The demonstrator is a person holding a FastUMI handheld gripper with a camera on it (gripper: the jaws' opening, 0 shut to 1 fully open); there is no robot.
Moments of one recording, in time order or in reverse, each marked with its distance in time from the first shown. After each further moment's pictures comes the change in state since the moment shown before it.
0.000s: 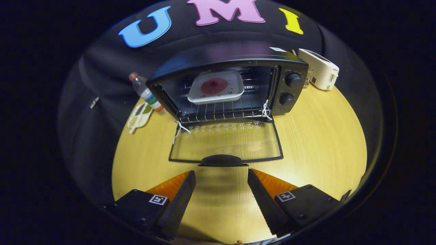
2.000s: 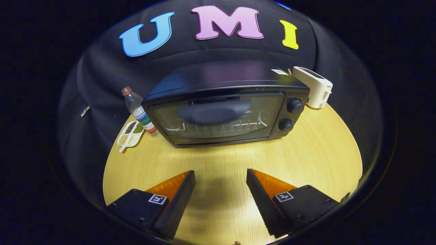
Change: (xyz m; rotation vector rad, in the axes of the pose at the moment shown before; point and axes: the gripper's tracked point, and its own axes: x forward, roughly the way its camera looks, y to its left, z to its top) arm -0.001 0.007 0.010 0.043 -0.226 -0.079
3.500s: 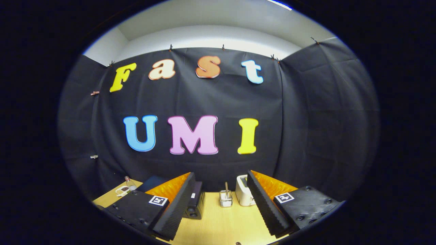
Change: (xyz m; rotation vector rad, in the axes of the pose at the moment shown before) arm -0.342 -0.251 0.300 -0.103 -0.859 0.043
